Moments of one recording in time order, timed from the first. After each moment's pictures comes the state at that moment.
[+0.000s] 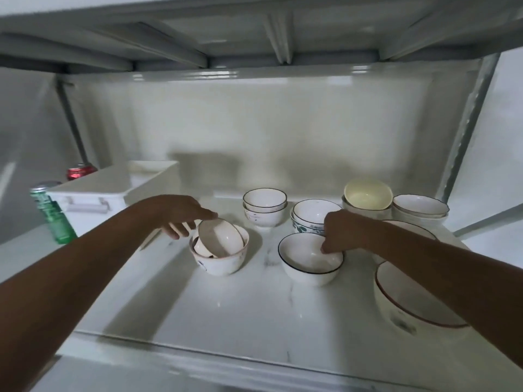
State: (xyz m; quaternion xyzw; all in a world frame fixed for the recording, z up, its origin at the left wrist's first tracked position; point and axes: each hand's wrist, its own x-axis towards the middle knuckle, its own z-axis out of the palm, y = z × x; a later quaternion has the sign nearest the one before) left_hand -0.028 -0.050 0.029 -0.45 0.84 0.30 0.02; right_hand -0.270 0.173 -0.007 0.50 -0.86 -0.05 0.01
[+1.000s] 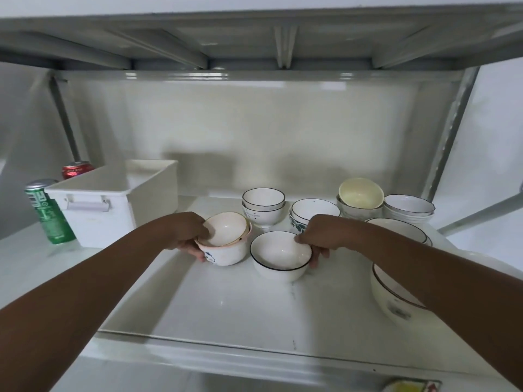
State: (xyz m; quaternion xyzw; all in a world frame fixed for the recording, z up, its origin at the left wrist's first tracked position) left_hand -0.028 -0.045 -0.015 -0.39 0.77 0.50 -0.05; right_hand -0.232 0.171 -0.003 0.45 -0.86 0.09 -0.21
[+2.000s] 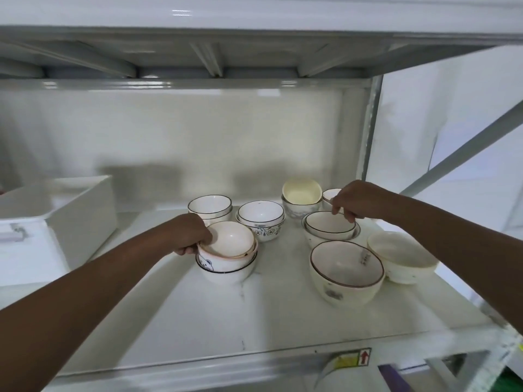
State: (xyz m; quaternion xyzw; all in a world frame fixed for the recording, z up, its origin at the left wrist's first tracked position) left_hand -0.106 0.019 0.000 -0.31 0.90 0.31 0.00; right_hand -0.302 0.305 0.050 0.29 -0.91 0.28 -0.07
